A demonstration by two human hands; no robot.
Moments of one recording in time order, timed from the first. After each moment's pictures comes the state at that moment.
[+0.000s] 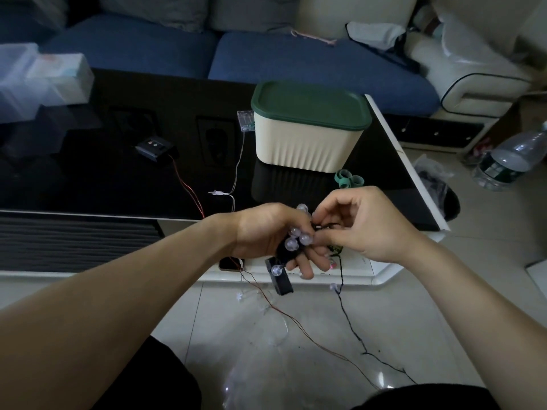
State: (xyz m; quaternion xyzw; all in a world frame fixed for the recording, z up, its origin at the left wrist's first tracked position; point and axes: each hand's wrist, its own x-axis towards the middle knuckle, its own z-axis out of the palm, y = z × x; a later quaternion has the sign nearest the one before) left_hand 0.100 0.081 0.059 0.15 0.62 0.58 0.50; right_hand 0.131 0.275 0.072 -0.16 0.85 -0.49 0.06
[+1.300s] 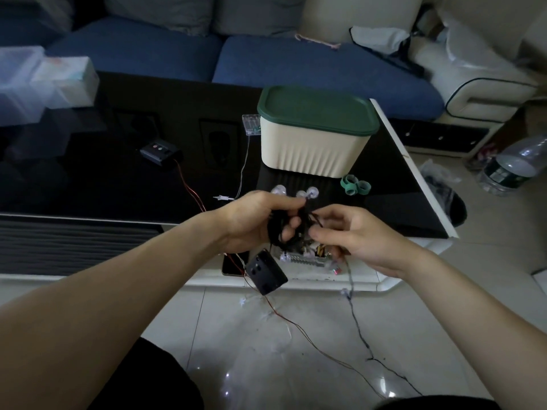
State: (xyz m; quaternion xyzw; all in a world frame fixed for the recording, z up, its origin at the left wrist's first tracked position) left_hand 0.082 0.062 0.058 0.03 0.59 0.71 0.39; right_hand 0.122 0.264 0.049 -0.01 0.79 -0.57 0.20
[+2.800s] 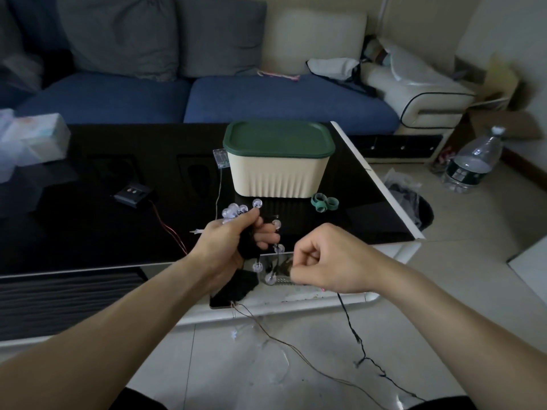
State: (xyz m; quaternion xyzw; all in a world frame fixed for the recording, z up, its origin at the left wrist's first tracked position) left_hand 0.098 0.076 0.063 -0.07 0.55 0.81 0.20; right_hand 0.156 0.252 0.098 -0.10 0.90 -0.38 0.16
